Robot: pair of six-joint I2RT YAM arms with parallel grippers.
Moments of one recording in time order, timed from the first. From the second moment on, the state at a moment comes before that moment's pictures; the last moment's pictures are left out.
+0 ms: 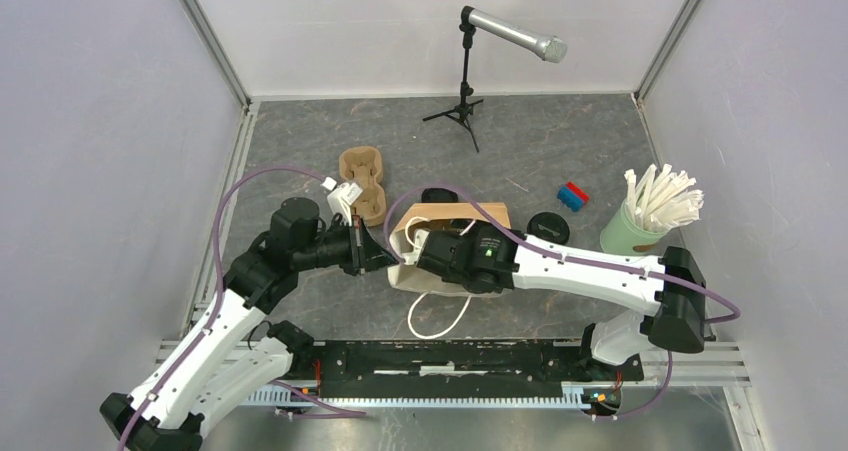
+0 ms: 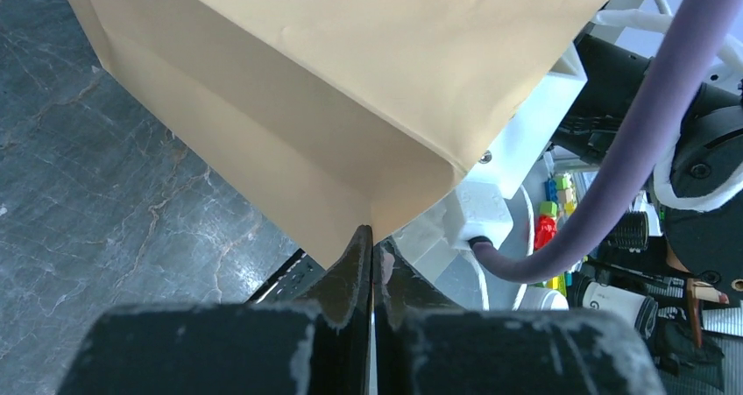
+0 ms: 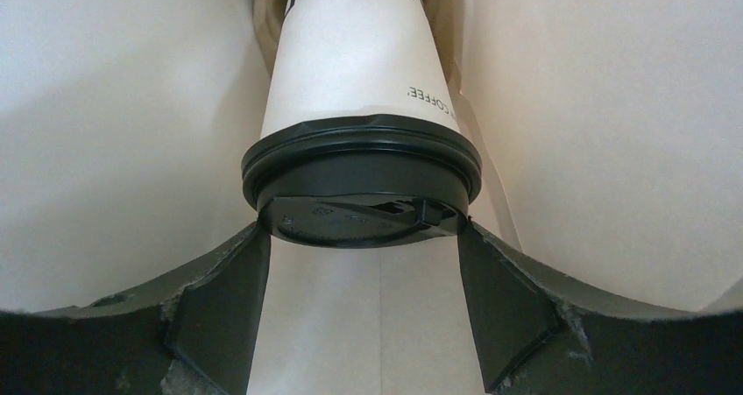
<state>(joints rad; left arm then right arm) -0.54 0.72 0.77 -0.55 0.53 -0.60 1.24 1.49 1.28 -1.10 0.69 -0.26</state>
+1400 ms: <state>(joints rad) -0.64 0.69 0.70 -0.46 0.47 -0.64 1.25 1.53 1.22 -1.11 0.77 -0.23</state>
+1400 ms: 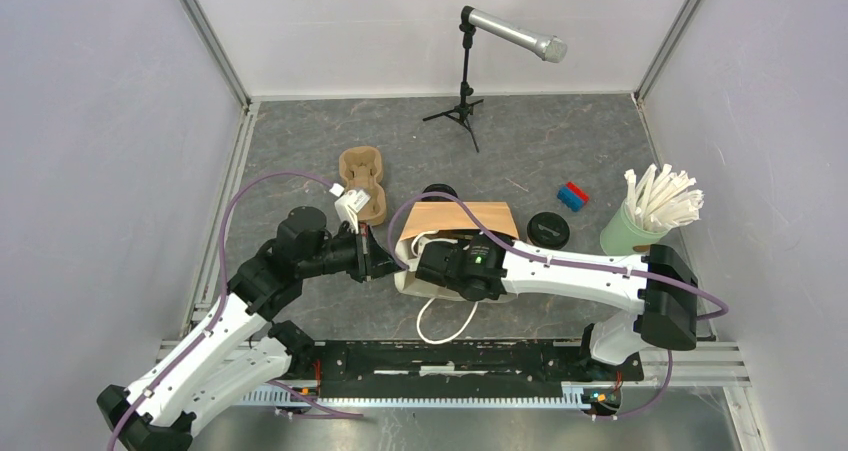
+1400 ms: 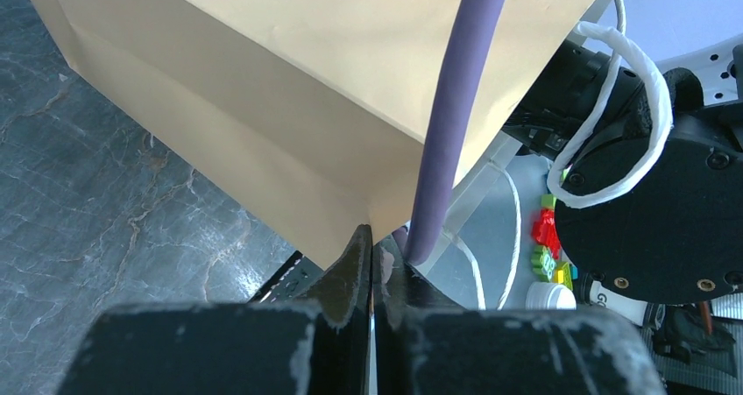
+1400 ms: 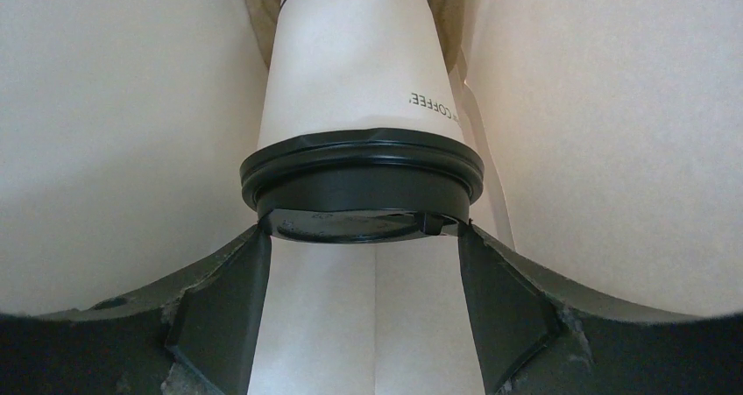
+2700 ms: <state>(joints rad) -0.66 0.71 0.78 -0.55 0.40 -0.60 1.25 1.54 1.28 -1.11 0.84 -0.27</state>
